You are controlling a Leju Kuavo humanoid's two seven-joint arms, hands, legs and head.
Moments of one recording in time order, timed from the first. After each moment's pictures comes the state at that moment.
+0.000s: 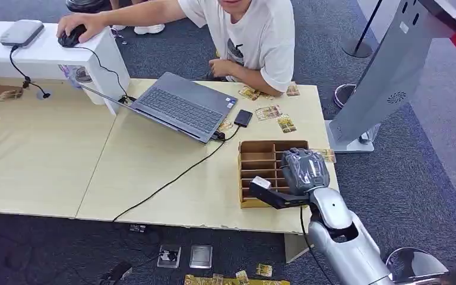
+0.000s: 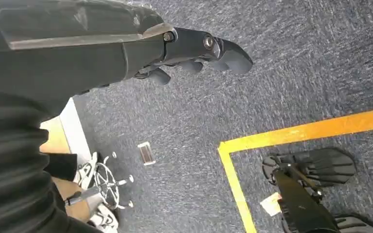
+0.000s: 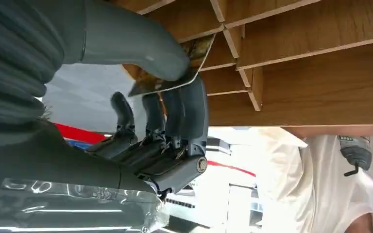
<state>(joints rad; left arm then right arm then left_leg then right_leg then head) -0.23 0.01 1.29 -0.07 -1.56 -0.37 0.03 -0.39 -0.12 0.50 -1.12 1.22 -0.14 0.12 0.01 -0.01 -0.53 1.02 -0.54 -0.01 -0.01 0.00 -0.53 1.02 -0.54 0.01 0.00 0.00</state>
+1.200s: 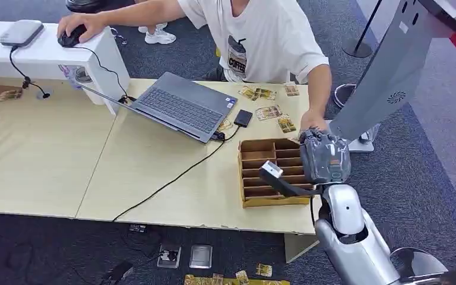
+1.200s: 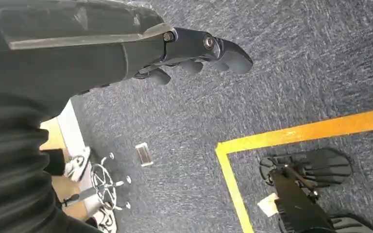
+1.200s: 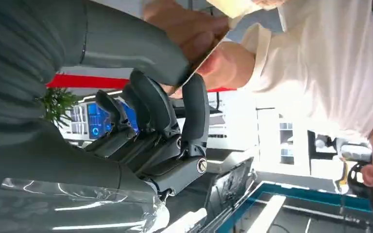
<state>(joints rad) -0.23 0.00 1.29 -0.07 -1.56 -0.36 0.02 -0.36 -0.13 0.43 -1.27 1.37 -0.36 0.20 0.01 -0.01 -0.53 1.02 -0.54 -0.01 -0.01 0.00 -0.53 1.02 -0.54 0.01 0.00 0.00</state>
